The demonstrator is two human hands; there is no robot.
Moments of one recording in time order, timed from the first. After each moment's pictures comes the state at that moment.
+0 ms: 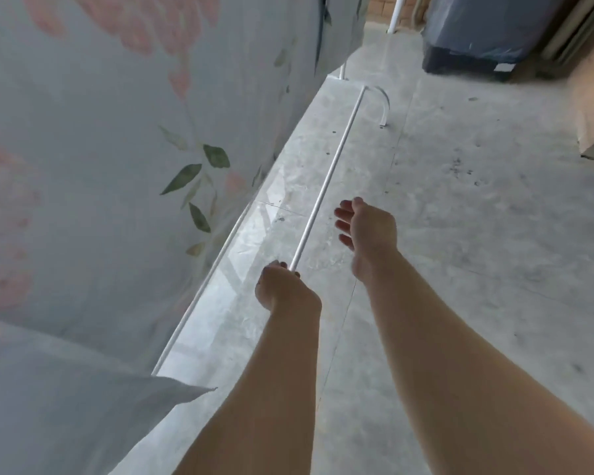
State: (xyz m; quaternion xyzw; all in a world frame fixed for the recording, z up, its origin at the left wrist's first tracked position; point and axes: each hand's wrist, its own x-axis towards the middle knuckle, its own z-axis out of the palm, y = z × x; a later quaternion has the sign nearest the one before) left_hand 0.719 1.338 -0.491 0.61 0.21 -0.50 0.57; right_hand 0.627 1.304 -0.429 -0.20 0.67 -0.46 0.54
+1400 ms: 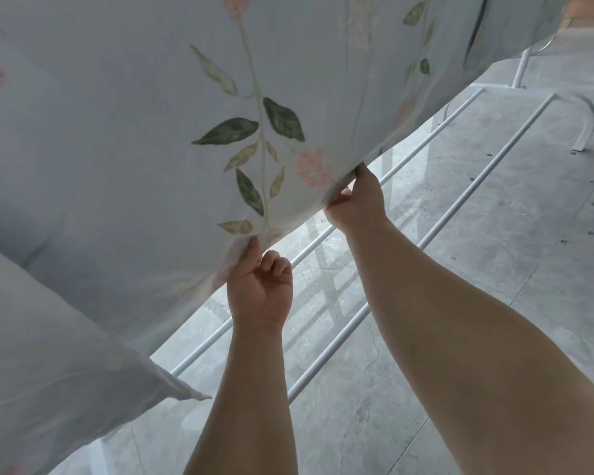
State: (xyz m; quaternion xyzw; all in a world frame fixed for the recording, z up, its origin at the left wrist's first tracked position) left_hand 0.819 1.325 -0.572 0.28 0.01 -0.43 0.86; right_hand 0.750 1.148 -0.551 0.02 0.24 -0.43 0.87
